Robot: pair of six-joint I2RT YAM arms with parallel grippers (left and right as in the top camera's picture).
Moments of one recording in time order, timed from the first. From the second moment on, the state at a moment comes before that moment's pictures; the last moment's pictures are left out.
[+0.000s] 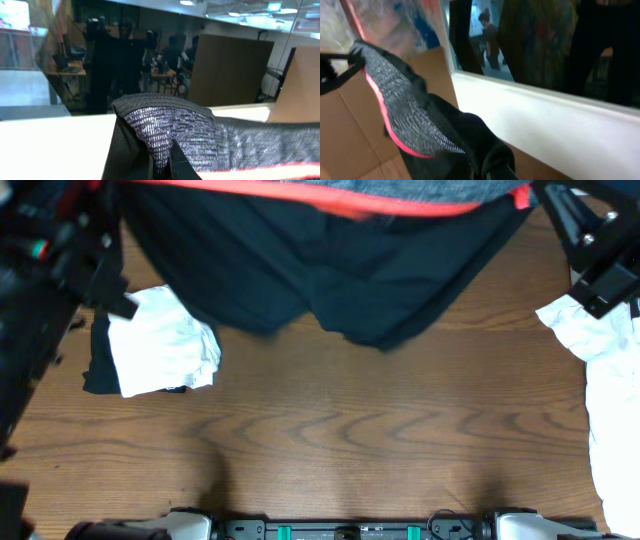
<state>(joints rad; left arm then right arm) -0.16 1.48 2.72 -1.13 0.23 -0.18 0.04 1.42 2.41 -0.94 -0.77 0.23</state>
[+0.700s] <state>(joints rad) -0.16 1.50 2.71 -0.96 0.28 -0.22 0.04 1.41 2.40 -0.76 -0.85 0.10</state>
